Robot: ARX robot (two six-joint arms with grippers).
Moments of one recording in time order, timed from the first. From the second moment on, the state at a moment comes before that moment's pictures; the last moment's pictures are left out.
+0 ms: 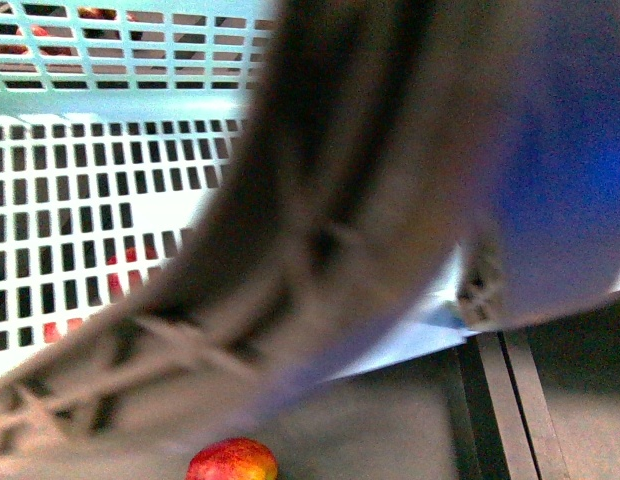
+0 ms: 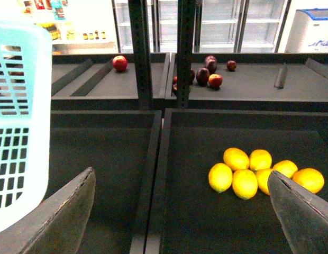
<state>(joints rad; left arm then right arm) -0.68 1.27 1.14 -0.42 0.11 -0.83 0.00 0.00 0.02 0.00 0.00 0.00</state>
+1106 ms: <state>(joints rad) -0.75 1.27 1.14 -0.41 0.12 -0.86 -0.63 1.45 0.40 0.59 -0.20 0.13</state>
